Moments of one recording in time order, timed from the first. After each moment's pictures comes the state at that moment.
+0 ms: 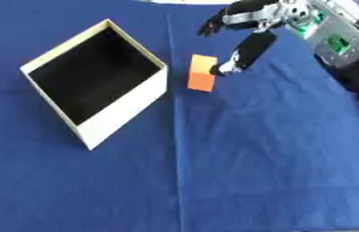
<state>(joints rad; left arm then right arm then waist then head) -0.22 0.34 0.11 -1.98 0.07 -0.34 0.33 -1.18 -0.57 0.60 -1.19 0.52 -0.02 0.73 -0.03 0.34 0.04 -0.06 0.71</state>
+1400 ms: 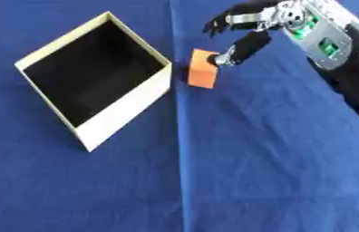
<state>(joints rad) -0.24 0.33 0.11 -1.98 0.06 -0.33 0.32 -1.20 -0.55 0.54 -1.16 0.54 -0.02 0.72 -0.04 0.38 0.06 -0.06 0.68</state>
